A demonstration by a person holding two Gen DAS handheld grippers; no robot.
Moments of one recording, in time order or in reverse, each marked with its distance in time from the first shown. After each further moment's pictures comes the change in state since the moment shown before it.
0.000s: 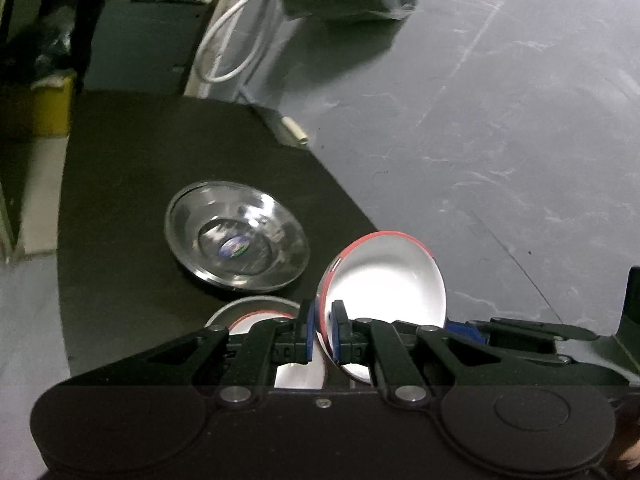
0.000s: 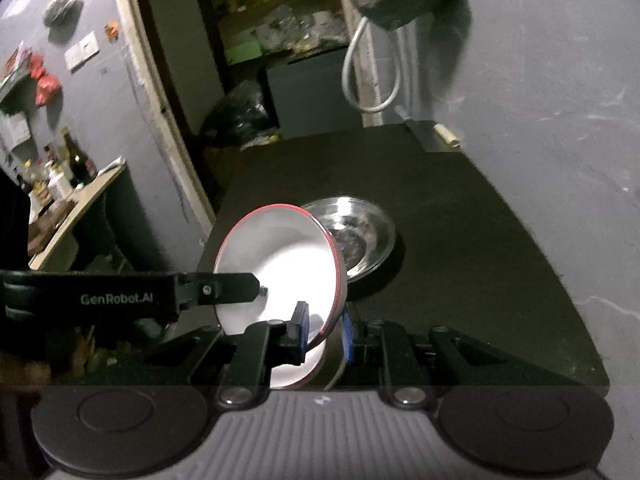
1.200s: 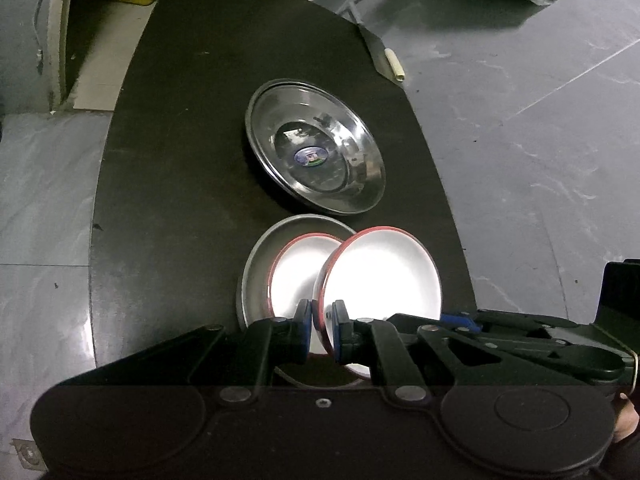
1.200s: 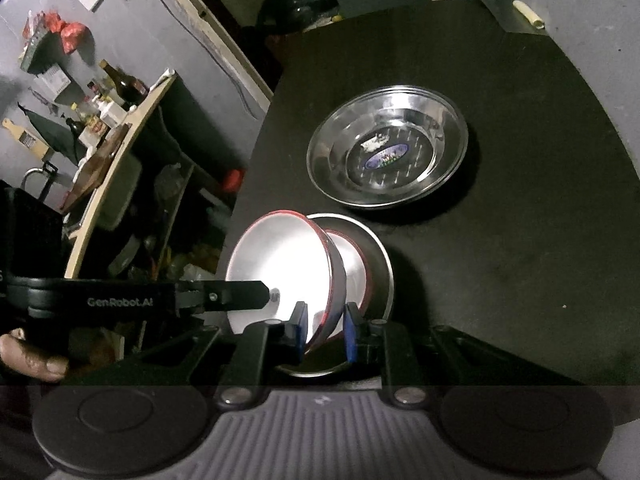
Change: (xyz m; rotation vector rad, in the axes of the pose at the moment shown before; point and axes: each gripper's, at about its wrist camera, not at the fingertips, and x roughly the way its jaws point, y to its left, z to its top) left arm 0.016 0.034 -0.007 -0.337 0.226 0.111; right arm 0.068 -0.033 0.036 0.038 0.409 0.272
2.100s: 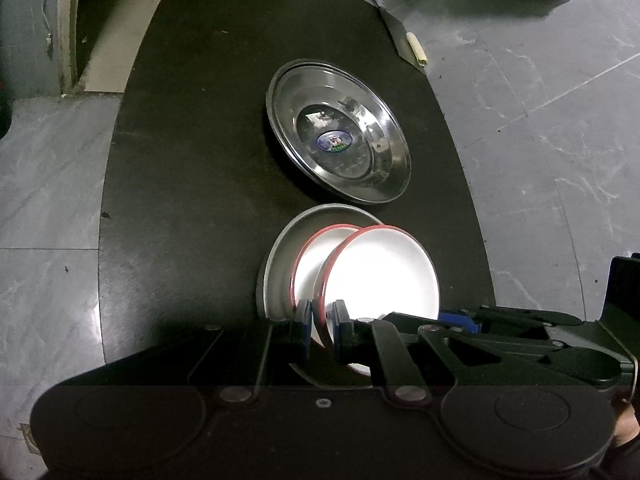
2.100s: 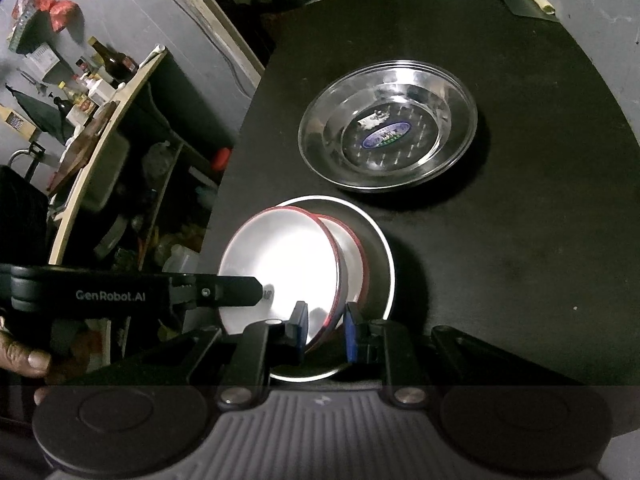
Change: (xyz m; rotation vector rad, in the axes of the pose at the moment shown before) left arm 0.011 0.010 0.005 -0.025 0.058 0.035; right arm 0.020 0.004 0.003 -0.010 0.063 -0.038
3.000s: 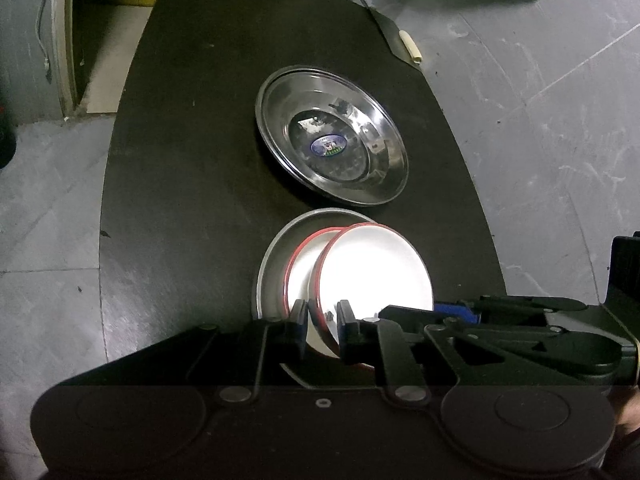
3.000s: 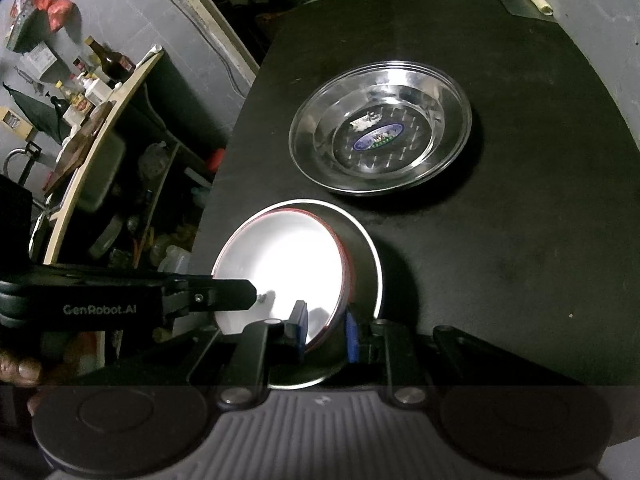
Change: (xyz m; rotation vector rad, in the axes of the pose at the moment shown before) left arm -0.002 -0.011 -0.001 0.066 -0.020 0.049; right arm 0.003 -0.003 0.002 -0.012 -0.005 -0.011
